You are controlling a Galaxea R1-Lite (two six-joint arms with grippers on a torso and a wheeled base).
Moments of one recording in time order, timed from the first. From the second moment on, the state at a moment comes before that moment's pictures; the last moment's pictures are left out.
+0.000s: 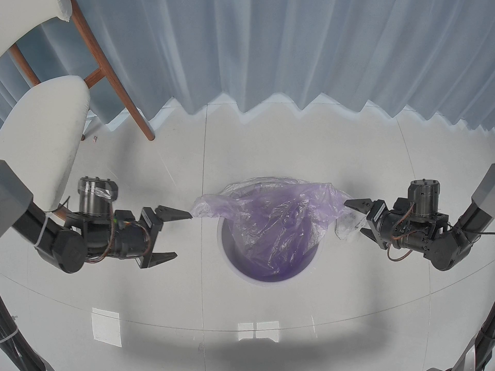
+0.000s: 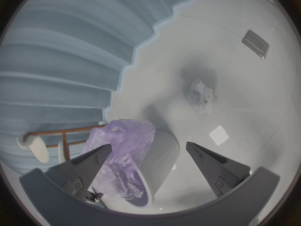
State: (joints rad) left arm -0.19 1.91 -0.73 -0.61 -0.58 -1.12; right arm 0.22 1.99 -0.68 -0.86 0.26 0.92
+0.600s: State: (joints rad) left arm -0.19 1.81 -0.87 -0.62 -0.66 -1.43; right arm 0.24 1.90 -1.03 -0.27 0.28 1.14
